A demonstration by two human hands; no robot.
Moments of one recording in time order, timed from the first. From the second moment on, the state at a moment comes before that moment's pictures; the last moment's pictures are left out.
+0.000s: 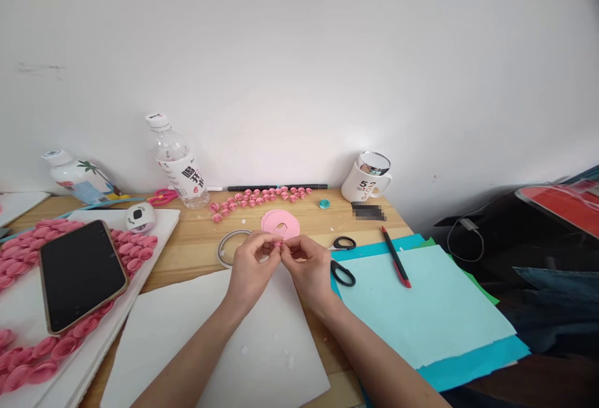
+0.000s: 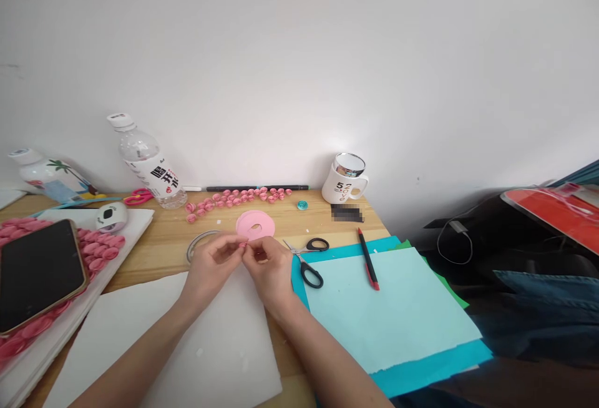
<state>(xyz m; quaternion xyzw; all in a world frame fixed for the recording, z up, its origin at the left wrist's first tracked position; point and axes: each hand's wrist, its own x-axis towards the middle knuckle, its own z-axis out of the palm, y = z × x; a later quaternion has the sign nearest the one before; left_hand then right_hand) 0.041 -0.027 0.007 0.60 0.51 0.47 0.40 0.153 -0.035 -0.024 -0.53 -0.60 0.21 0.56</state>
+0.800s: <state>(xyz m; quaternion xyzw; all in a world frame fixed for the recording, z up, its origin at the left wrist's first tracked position) 0.044 -0.029 0.006 0.52 0.52 0.47 0.48 0.151 -0.037 -0.019 -0.56 -0.51 0.33 0.57</state>
